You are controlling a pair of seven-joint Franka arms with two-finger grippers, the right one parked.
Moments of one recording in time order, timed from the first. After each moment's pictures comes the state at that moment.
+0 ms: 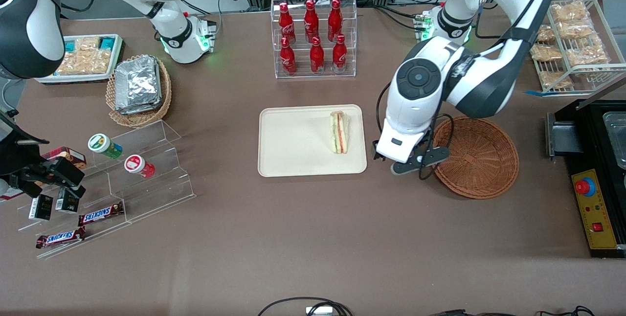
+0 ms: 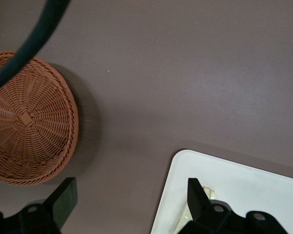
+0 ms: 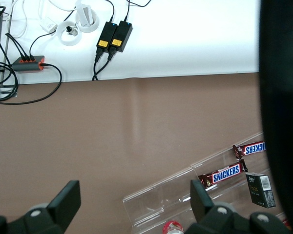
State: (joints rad) arm 0.03 0.41 -0.67 -1.55 0.36 1.79 -0.98
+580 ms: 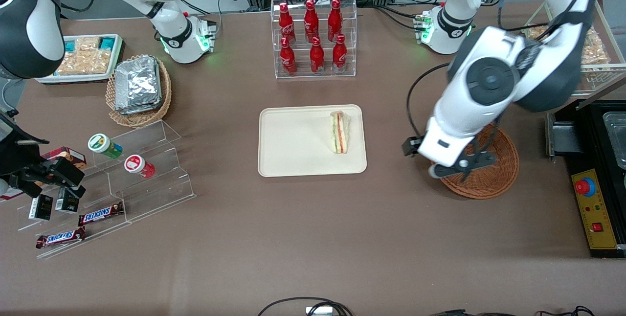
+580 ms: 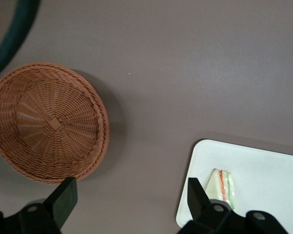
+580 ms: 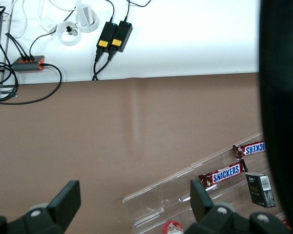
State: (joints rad) arm 0.14 0.31 -0.61 -1.51 0.18 1.69 -0.68
